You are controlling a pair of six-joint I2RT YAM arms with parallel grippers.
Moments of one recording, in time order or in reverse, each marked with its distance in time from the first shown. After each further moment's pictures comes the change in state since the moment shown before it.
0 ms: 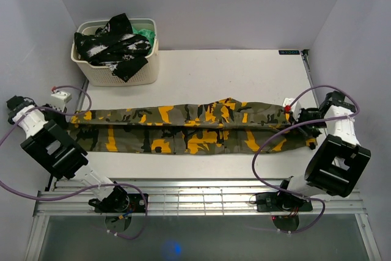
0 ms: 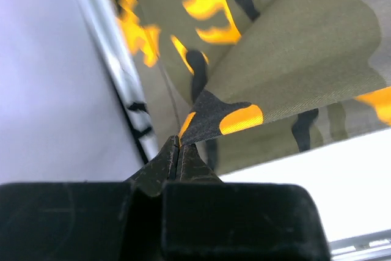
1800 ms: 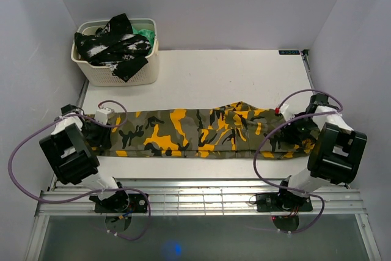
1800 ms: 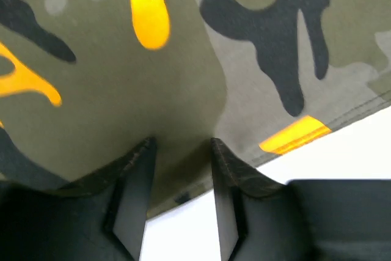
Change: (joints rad) left arm -0.298 -0.121 -0.461 0.081 -0.088 -0.206; right arm 0.106 0.170 -0.092 0.229 0.343 0.358
